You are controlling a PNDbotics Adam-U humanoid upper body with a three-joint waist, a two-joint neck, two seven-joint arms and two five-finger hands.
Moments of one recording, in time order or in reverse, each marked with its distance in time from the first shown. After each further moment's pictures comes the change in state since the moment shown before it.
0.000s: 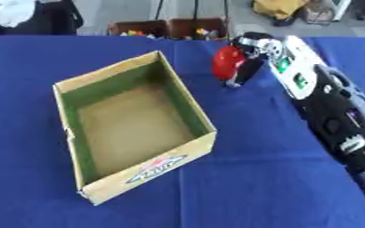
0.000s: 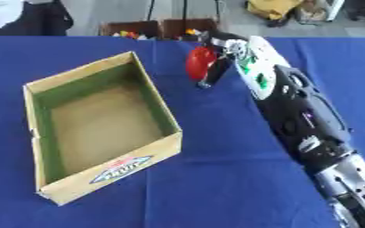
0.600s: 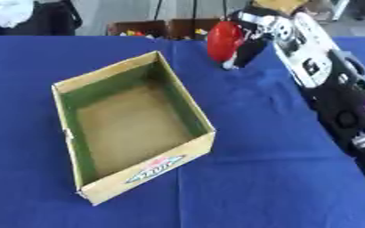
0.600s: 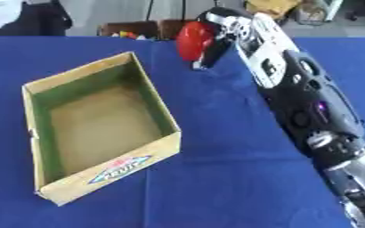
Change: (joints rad) left arm 0.000 0.000 0.000 0.000 0.000 0.000 0.000; right arm -0.005 -0.056 0.058 -0.287 -0.067 0.045 0.032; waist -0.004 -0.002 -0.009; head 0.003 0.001
